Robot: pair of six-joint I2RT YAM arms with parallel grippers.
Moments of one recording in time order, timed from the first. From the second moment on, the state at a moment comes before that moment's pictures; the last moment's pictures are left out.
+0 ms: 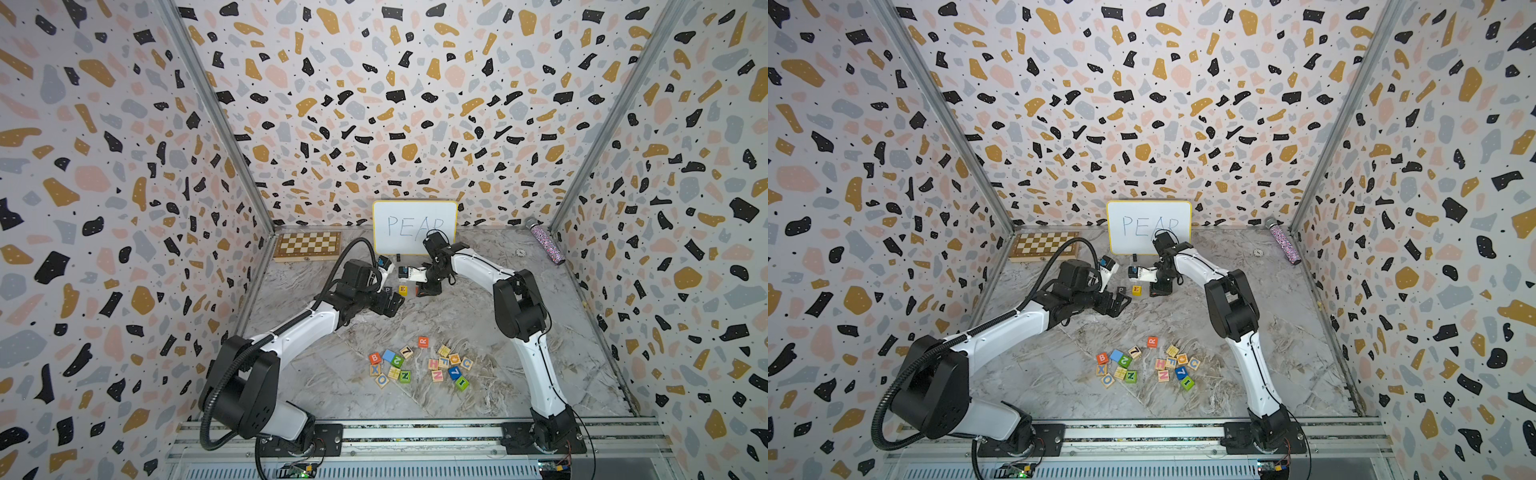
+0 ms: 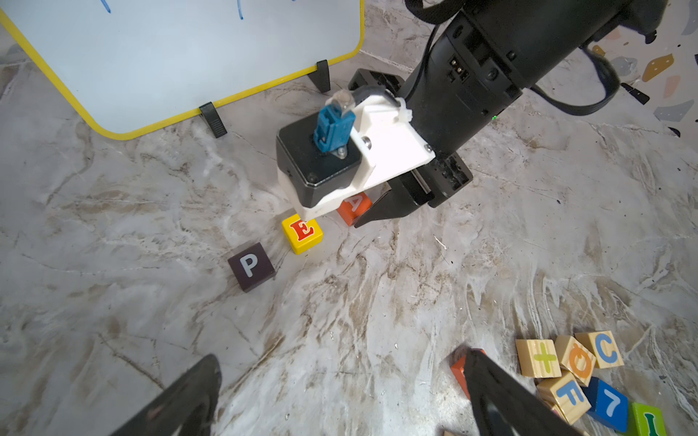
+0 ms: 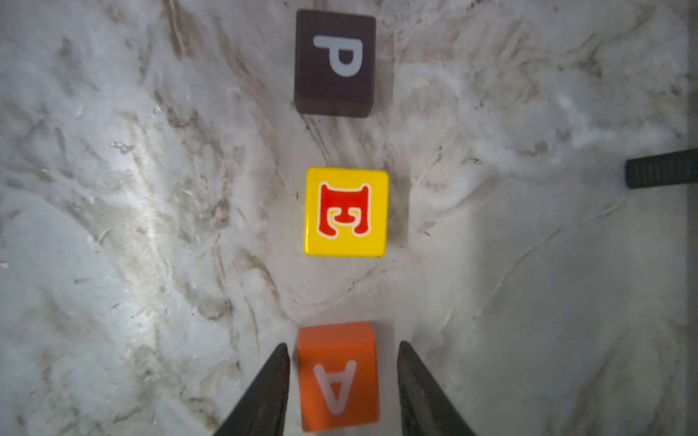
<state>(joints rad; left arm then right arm) -0.45 1.46 0.92 -0.18 0.27 0.01 0.52 2.36 1.96 -0.82 -0.37 -1.05</state>
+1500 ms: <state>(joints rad) -0.44 1.39 0.88 -0.12 0.25 -0.04 0.64 2.11 1.59 -0.54 0.04 0.17</state>
